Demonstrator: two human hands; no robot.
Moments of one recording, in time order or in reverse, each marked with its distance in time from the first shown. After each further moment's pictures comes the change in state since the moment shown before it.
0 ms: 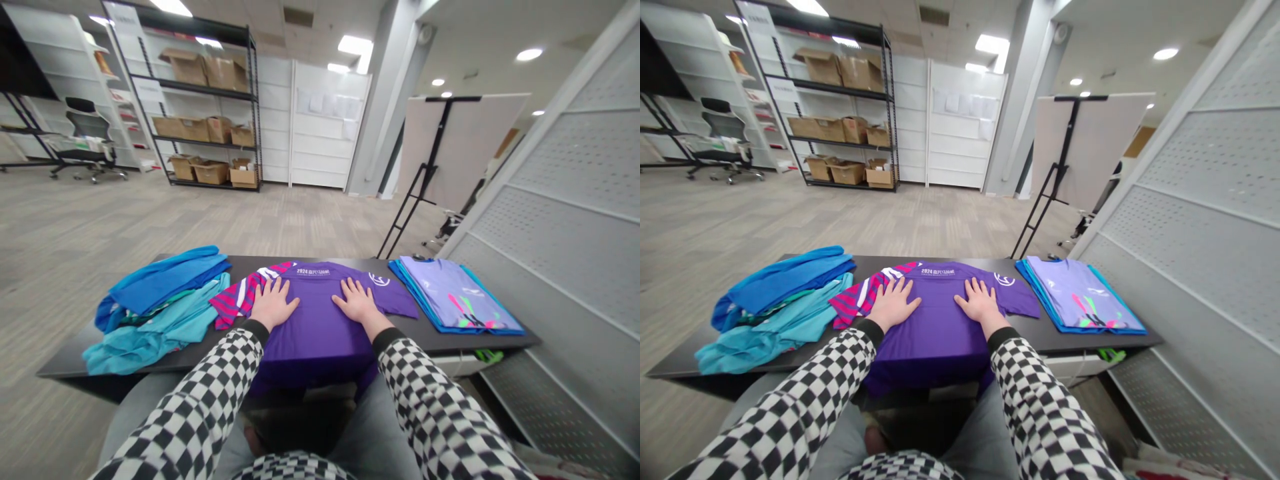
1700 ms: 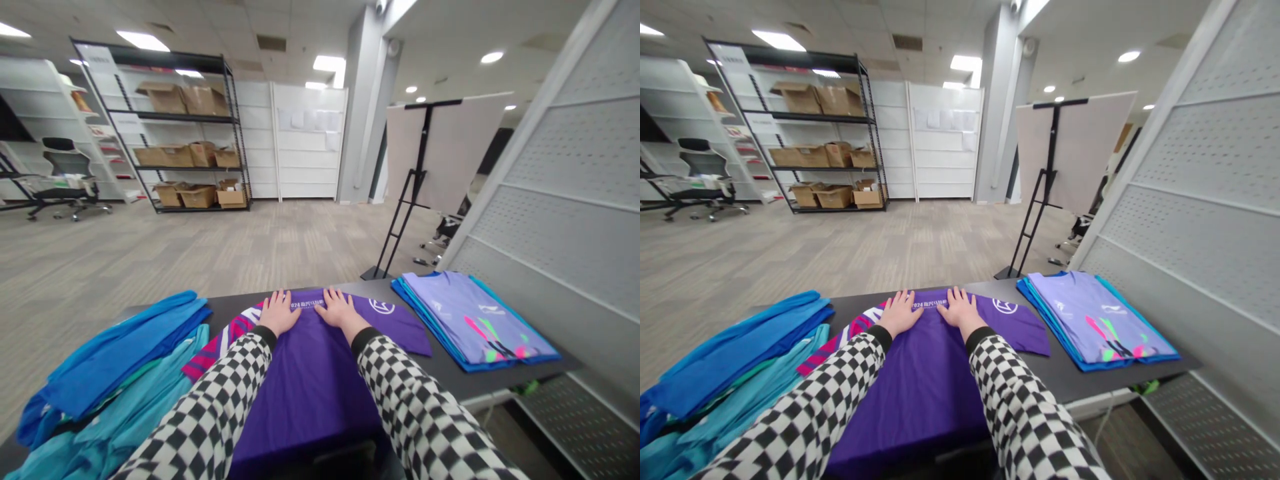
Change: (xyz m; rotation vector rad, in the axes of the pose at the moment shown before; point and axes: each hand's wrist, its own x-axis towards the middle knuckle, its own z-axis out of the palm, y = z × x) left_hand 0.140 0.024 -0.007 0.029 -0.013 0.051; right_hand 0.122 -0.039 -0.023 0.087 0.001 -0.005
